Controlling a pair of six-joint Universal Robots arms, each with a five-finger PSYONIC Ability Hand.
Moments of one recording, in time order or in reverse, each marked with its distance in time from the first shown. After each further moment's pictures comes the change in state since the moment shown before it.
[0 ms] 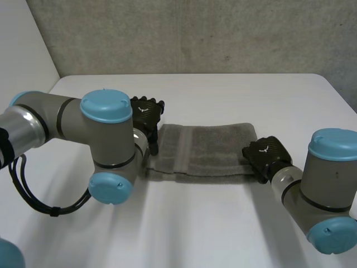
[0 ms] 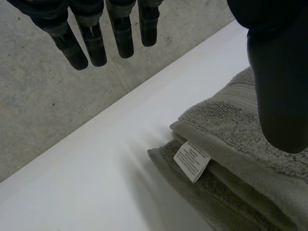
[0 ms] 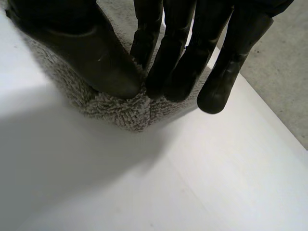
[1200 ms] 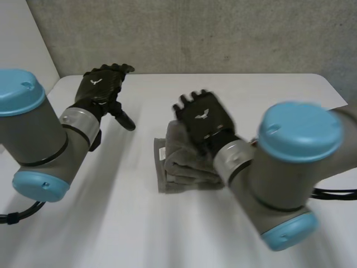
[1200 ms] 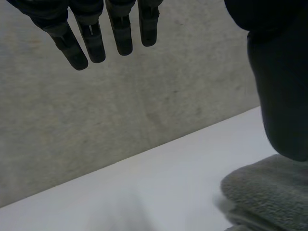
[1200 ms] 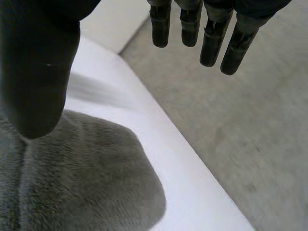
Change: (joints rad) left arm 0.203 0.380 -0.377 0.198 0.227 -0.264; right arm 0.334 -0.062 -0.291 0.067 0.050 0.101; left_hand -0.008 -0.033 -0.046 -0.003 -0.077; right_hand -1.068 -1.076 -1.092 -1.081 -1.098
